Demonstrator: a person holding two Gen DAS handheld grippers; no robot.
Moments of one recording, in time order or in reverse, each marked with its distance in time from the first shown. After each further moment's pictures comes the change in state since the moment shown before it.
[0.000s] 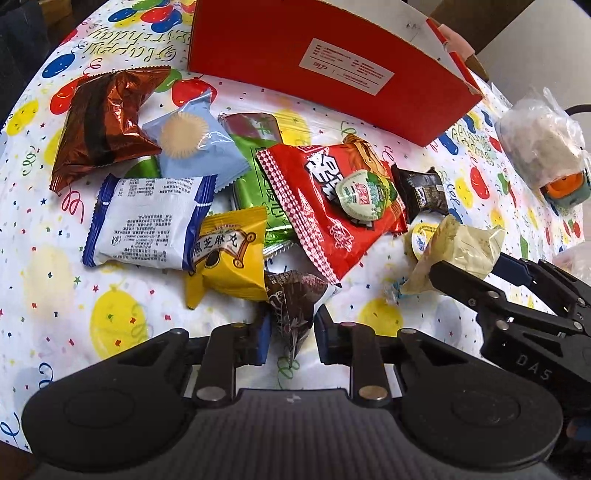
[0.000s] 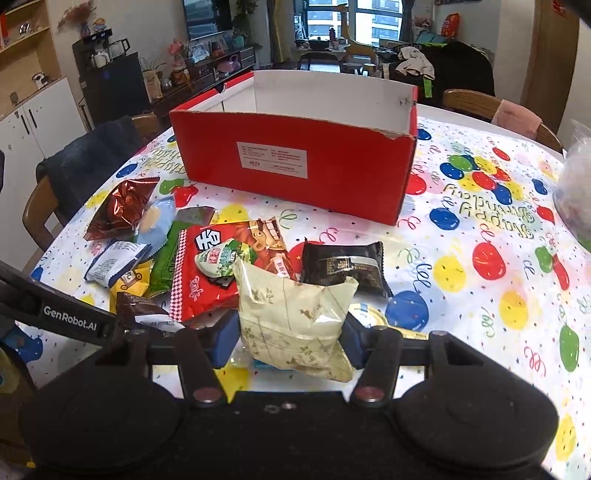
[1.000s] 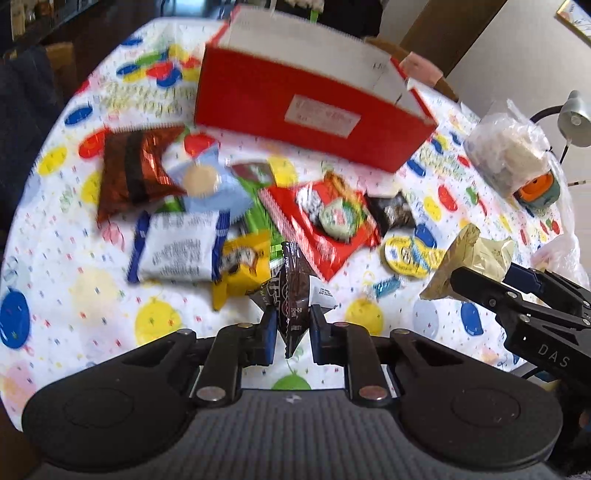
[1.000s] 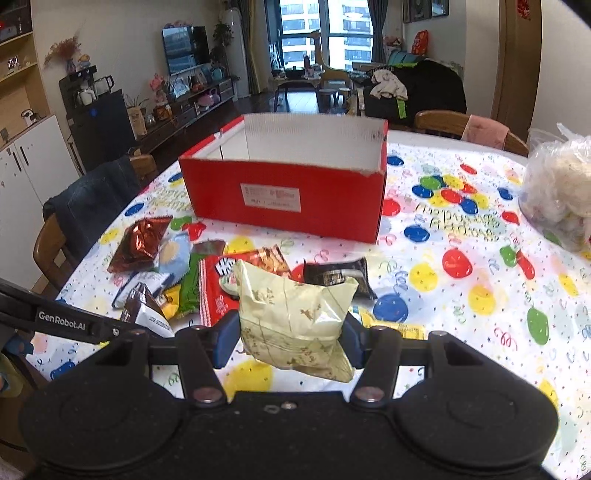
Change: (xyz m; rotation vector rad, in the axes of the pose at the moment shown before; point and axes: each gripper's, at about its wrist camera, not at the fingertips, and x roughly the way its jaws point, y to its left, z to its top) left arm -0.065 0.002 -0.016 0.077 -0.143 -0.016; right arm -0.059 0.018 -0.003 0.062 -0.117 -0.045
